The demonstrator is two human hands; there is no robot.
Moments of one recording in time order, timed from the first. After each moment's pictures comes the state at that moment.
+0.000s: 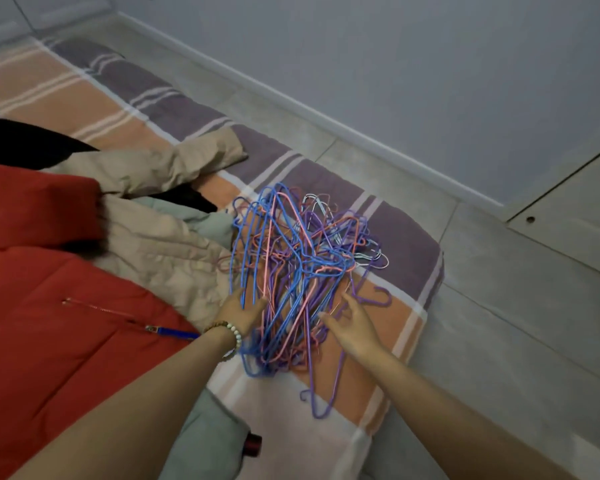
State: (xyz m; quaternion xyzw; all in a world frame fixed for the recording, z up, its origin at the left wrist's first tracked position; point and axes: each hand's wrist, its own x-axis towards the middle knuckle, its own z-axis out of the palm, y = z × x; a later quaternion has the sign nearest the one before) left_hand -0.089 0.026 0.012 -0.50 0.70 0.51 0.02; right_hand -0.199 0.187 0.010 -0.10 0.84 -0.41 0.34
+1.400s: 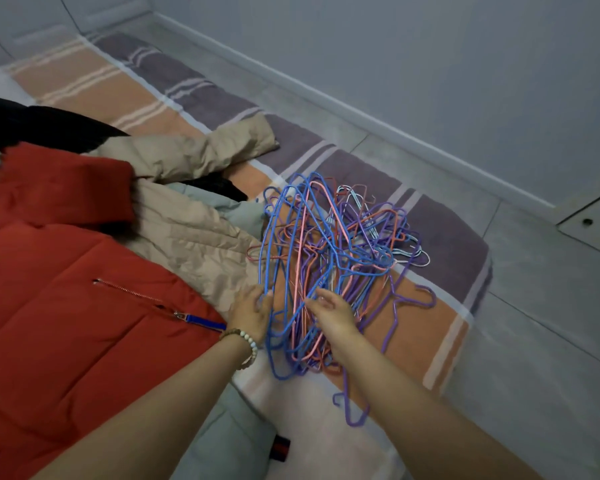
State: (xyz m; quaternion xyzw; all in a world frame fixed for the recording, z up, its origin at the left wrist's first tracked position) left_hand -0.058 0.007 -0.050 -0.45 0.75 0.47 -0.07; right_hand -0.157 0.106 -0.040 0.03 0.75 -0.53 0.41
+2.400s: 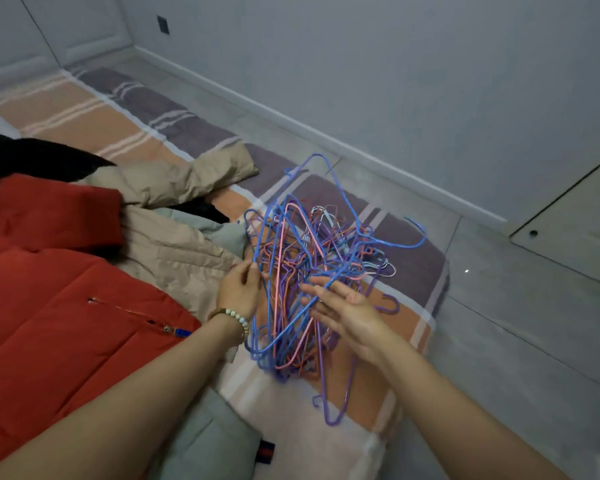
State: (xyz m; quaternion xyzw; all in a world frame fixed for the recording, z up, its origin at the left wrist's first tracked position) left_hand -0.077 0.011 0.025 -0.44 0.67 0.57 -0.20; right_hand -0.168 0.161 0.053 -0.05 0.59 -0.64 0.49
